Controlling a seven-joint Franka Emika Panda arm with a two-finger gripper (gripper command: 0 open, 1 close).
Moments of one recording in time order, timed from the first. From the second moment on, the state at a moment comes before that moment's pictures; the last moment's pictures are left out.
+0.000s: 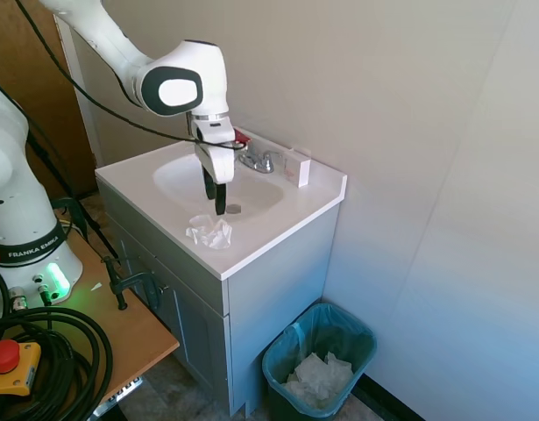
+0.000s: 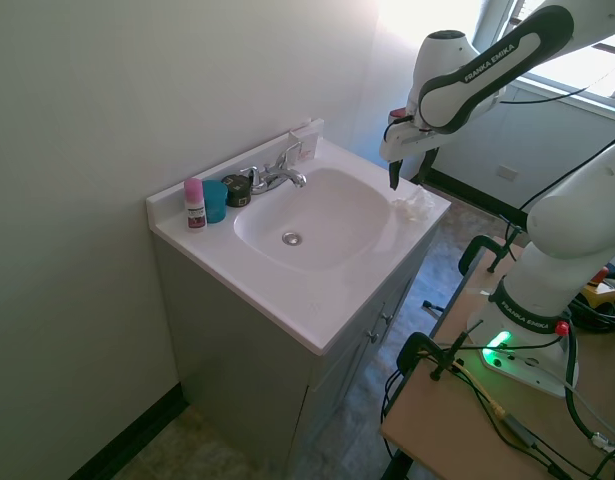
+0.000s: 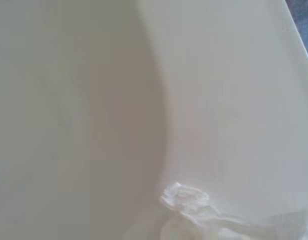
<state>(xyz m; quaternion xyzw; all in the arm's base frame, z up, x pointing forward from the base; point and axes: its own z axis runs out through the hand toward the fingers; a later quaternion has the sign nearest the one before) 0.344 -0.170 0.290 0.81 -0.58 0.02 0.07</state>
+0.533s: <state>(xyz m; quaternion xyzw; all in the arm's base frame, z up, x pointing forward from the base) 0.331 -0.192 0.244 0.81 -0.58 -0.01 0.07</state>
